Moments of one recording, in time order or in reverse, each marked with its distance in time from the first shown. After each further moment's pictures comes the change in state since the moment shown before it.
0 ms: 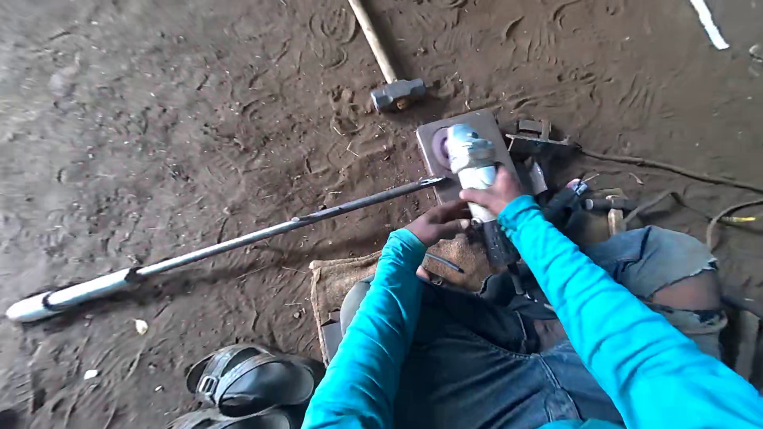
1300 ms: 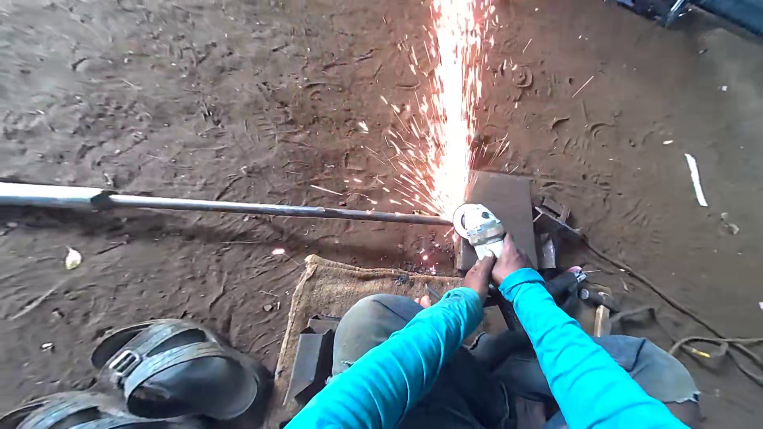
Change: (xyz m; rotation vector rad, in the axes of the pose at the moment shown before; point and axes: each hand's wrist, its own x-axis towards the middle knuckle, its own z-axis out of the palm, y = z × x) left_hand 0.044 -0.019 0.076 -0.782 0.561 -0.312; right_hand 0.005 -0.010 0.037 -0.746 -0.099 0.115
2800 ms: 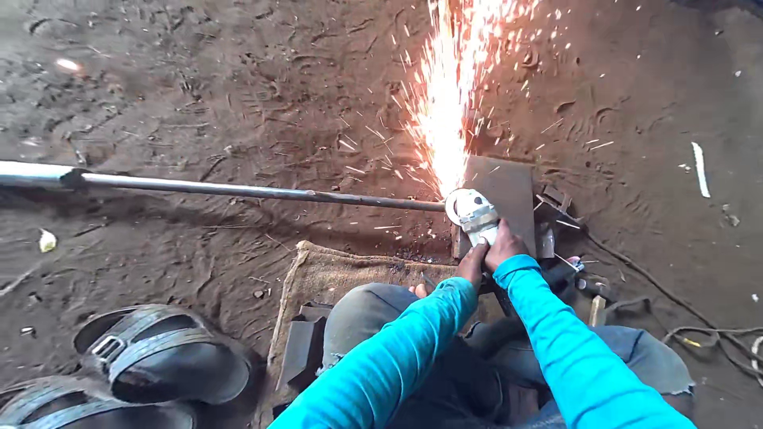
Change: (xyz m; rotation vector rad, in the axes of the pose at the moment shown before) left_hand 0.003 -0.004 -0.005 -0.118 0.003 -0.010; right_hand -0.001 -0.008 0.001 -0.013 -0.002 -0.021
